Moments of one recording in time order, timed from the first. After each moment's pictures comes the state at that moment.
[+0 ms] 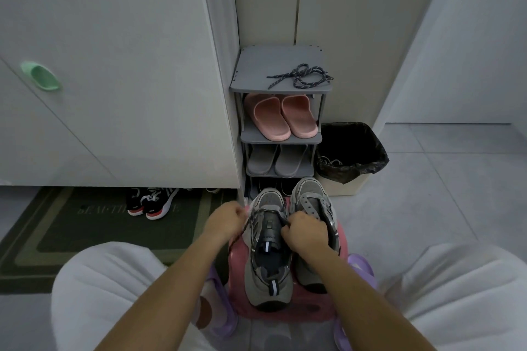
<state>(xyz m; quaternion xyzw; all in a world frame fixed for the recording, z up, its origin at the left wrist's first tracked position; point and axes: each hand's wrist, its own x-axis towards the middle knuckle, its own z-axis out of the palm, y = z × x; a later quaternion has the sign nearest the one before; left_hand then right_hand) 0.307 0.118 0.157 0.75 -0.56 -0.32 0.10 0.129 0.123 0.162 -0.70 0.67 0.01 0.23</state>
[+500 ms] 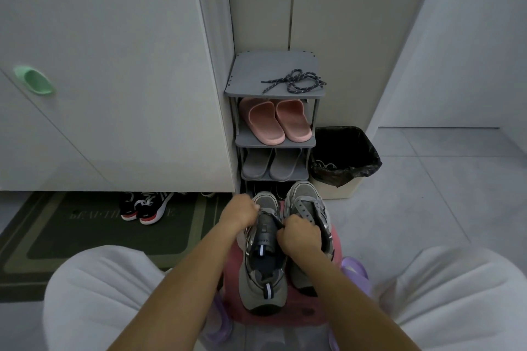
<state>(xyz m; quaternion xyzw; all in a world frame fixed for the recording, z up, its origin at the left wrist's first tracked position) 0.267 0.091 0.175 0.75 -0.55 -0.35 0.09 0.131 0.127 0.169 -0.68 0.69 0.00 0.23</state>
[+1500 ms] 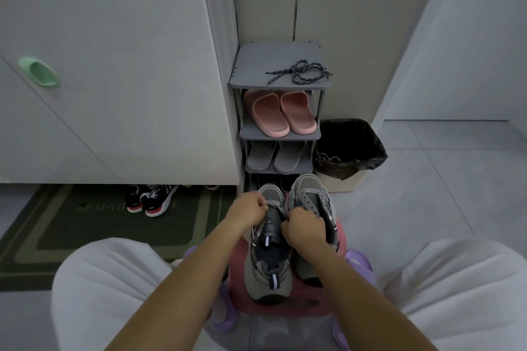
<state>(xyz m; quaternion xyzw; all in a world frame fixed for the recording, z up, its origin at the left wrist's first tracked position) 0.270 0.104 0.167 0.72 -0.59 -0.34 0.10 0.133 0.128 0.170 -0.68 0.69 0.01 0.23</state>
